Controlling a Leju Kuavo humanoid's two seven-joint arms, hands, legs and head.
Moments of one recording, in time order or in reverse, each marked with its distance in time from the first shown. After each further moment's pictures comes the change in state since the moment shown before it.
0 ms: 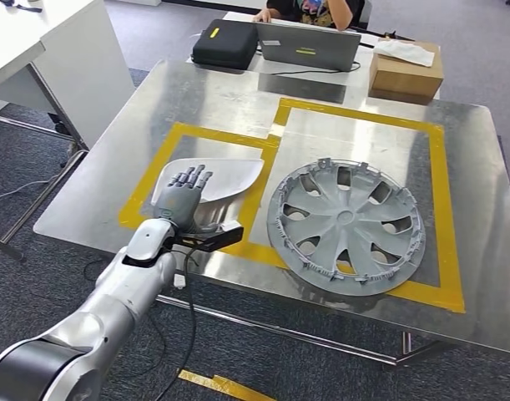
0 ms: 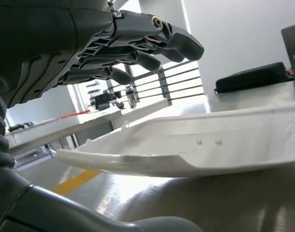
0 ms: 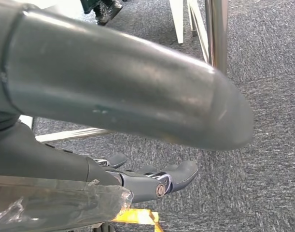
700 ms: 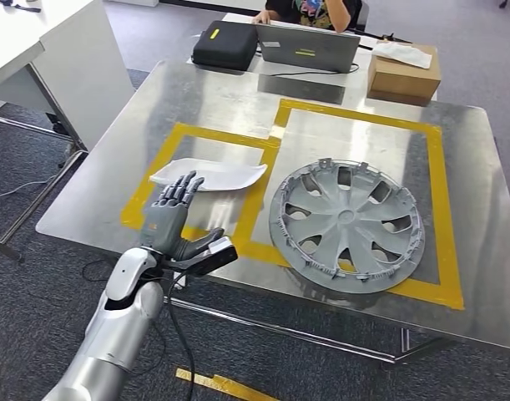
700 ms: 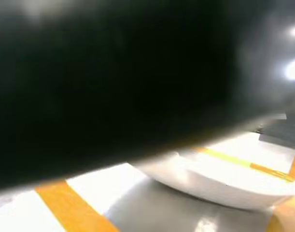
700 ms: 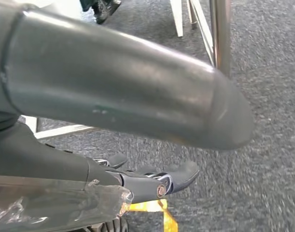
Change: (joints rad) left arm 0.366 0.010 0.026 -0.590 0.223 -0.074 -0.198; right arm 0.013 0.018 -0.011 0.004 0.000 -0.003 0.003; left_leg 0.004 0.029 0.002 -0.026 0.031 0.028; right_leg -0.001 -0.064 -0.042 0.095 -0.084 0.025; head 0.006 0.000
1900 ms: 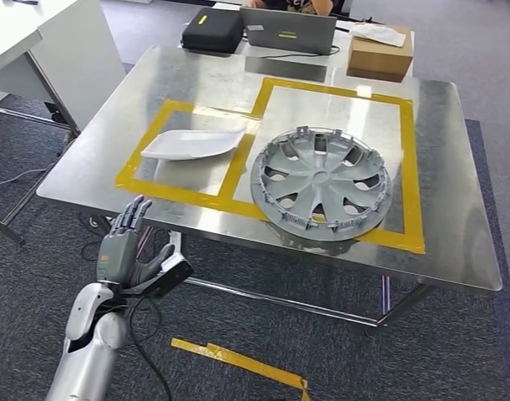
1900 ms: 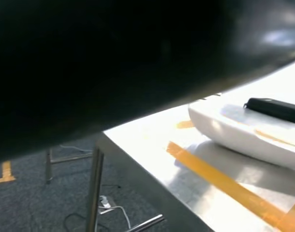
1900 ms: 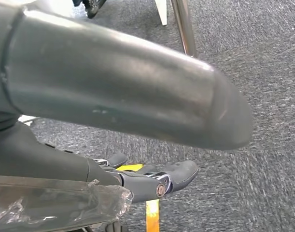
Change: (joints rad) left arm 0.200 0.030 0.164 -0.203 0.140 -0.027 -0.050; right arm 0.005 0.020 -0.020 -0.003 0.000 0.000 -0.005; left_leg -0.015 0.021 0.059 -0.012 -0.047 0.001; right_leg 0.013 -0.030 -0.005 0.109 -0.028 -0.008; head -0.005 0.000
